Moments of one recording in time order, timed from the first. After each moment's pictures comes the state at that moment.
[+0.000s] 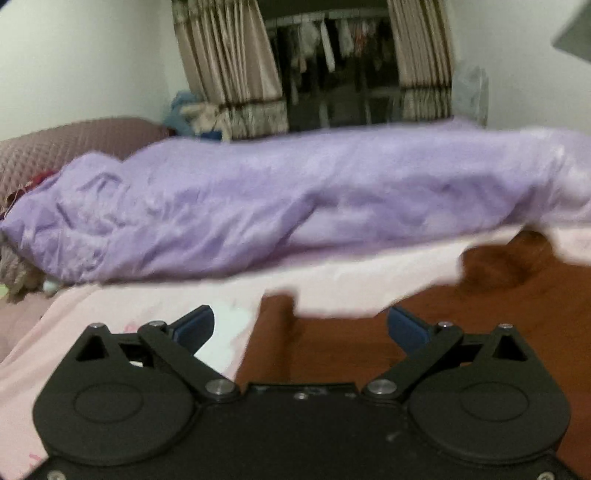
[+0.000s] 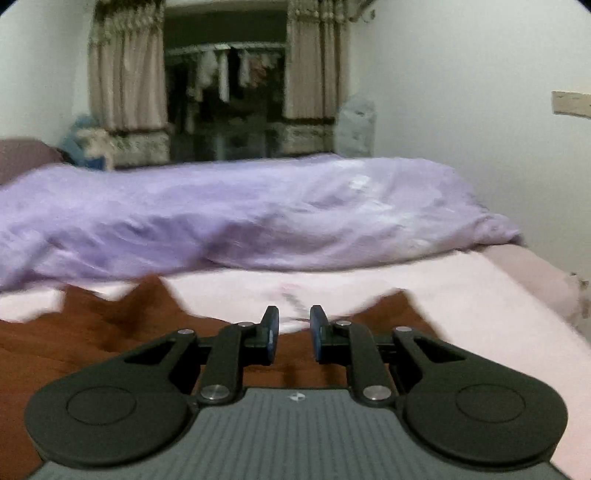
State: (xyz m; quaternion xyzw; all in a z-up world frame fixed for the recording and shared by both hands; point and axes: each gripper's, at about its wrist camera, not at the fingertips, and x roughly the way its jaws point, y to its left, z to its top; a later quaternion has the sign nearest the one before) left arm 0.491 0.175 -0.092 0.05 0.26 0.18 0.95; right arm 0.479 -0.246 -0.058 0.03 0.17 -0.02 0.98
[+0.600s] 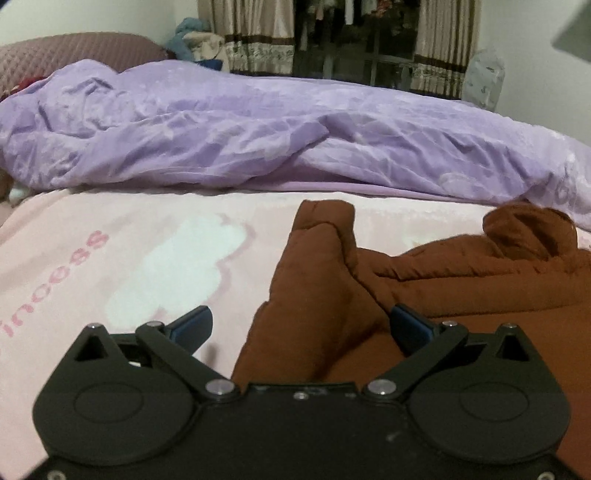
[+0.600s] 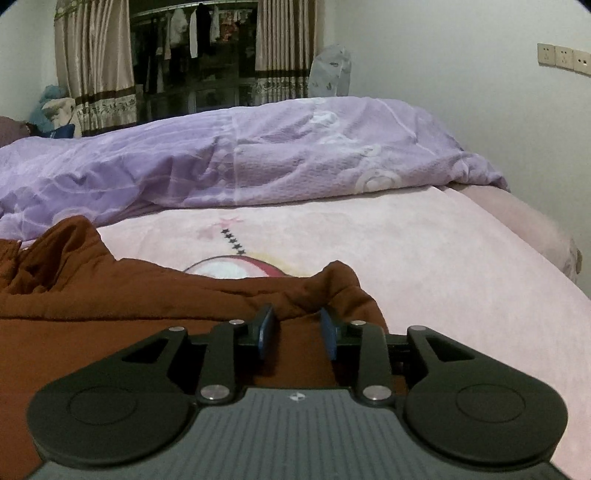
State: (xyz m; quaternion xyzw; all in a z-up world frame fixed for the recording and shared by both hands) left arm 0.494 0.218 -0.119 -0.07 0.31 0.16 0.93; right arm 0.510 -0.280 -0.100 0.05 0.24 -0.04 0.97
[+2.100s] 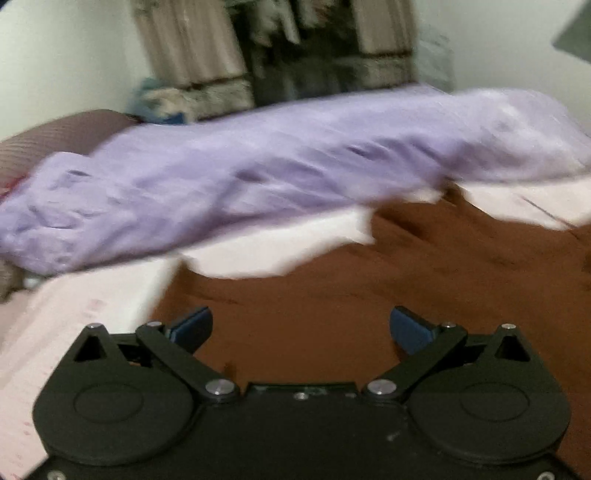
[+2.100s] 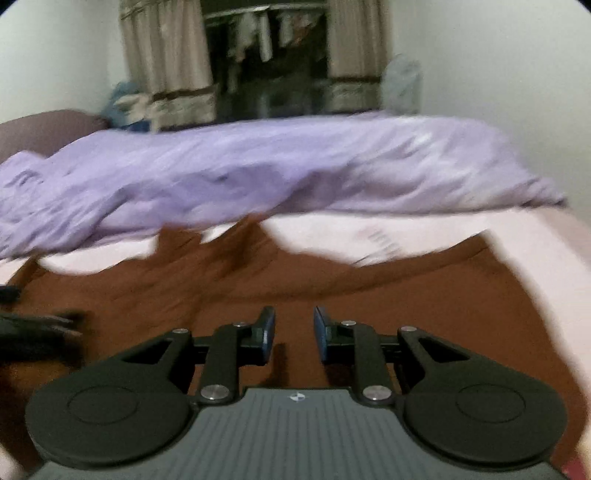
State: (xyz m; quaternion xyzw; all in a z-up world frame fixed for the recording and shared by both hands) left arm 0.459 0.090 -0.069 0.06 0.29 0.15 0.94; right arm 0.435 -0.184 -0.050 0.04 0.23 0.06 0.97
